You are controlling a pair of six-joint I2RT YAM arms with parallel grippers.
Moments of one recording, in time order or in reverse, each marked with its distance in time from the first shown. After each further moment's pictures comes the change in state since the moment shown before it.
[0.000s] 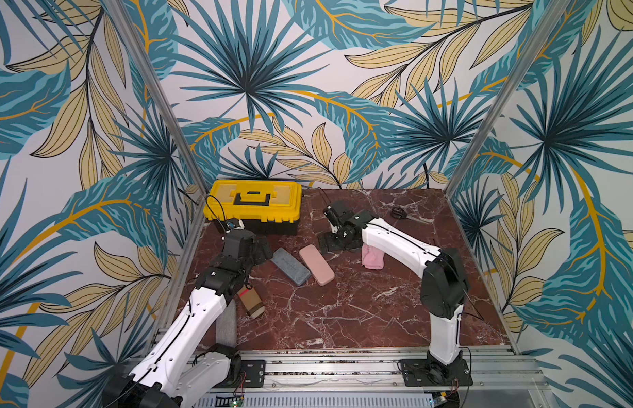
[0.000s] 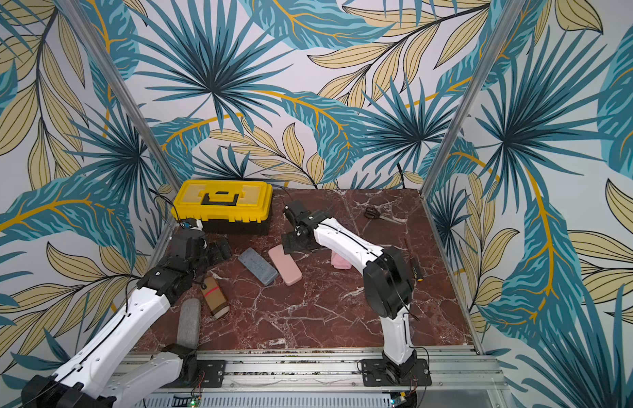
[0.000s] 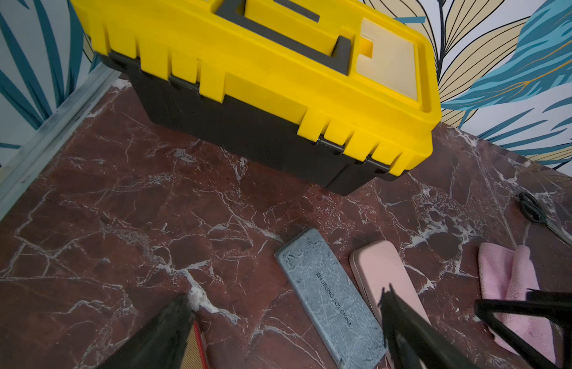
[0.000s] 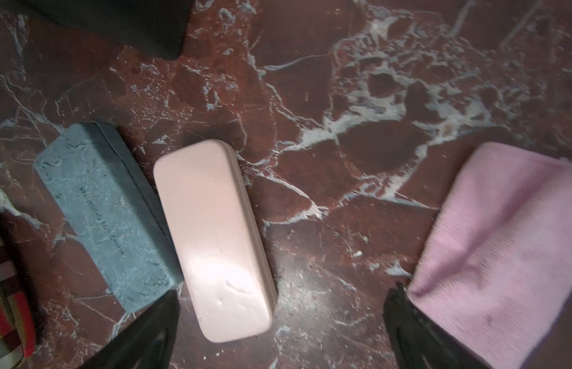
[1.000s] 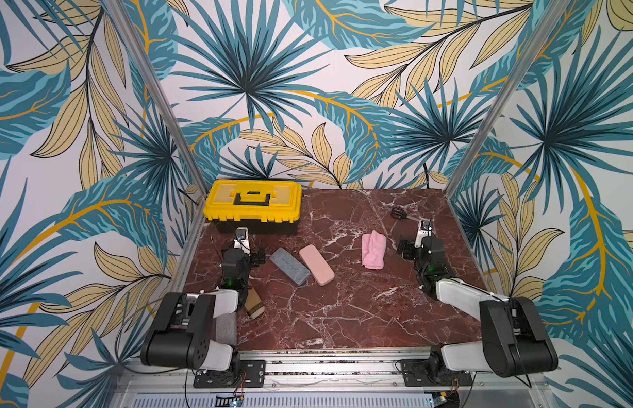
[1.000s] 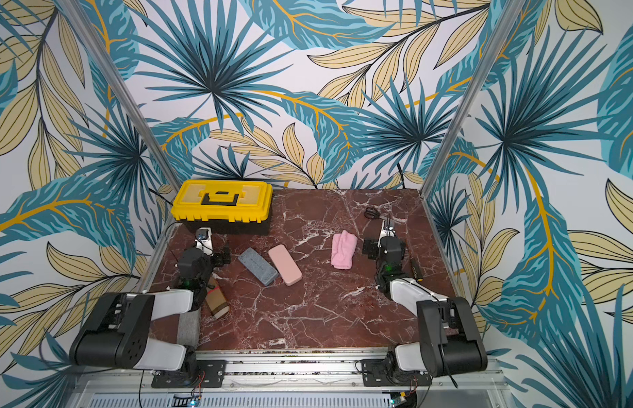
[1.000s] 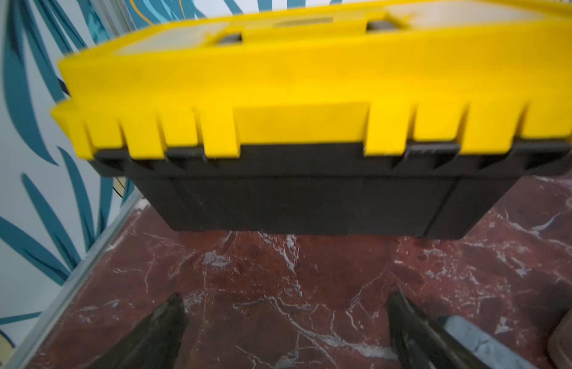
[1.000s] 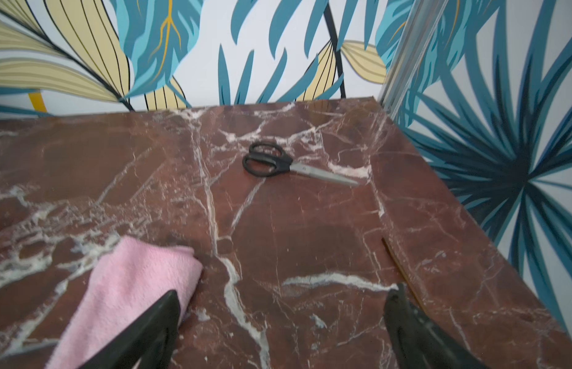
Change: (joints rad) left arm 0.159 0.386 -0.442 1.228 0.014 0.564; right arm -0.599 -0.669 -1.188 1.299 0.192 -0.316
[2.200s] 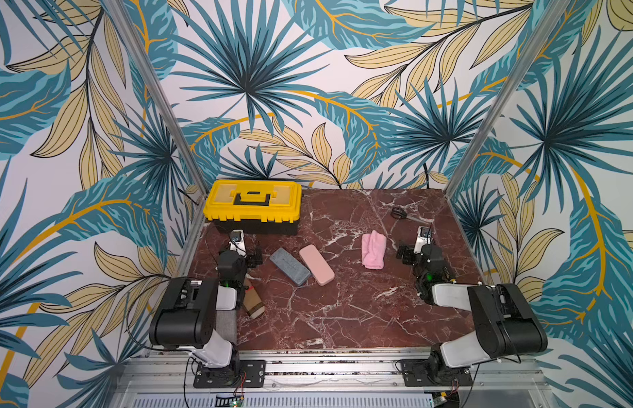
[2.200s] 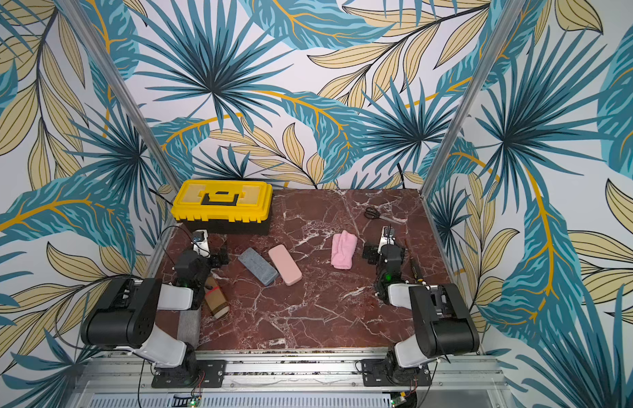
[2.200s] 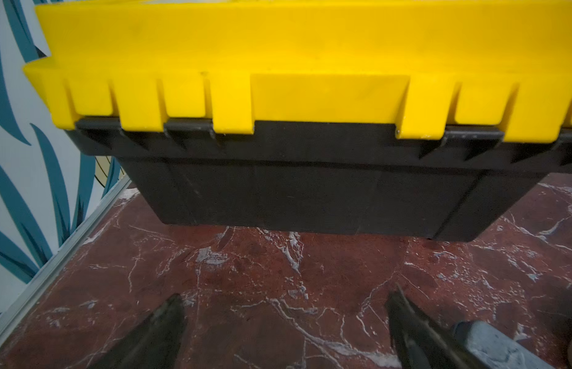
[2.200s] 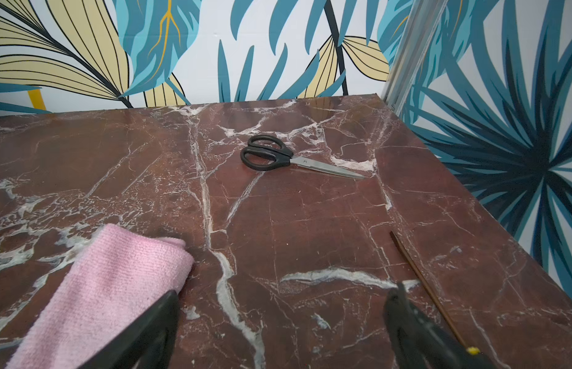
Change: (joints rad) left arm 0.123 0.190 -0.037 0.224 0.159 -0.035; right arm -0.030 0.146 -0.170 0.370 -0.059 -0.030
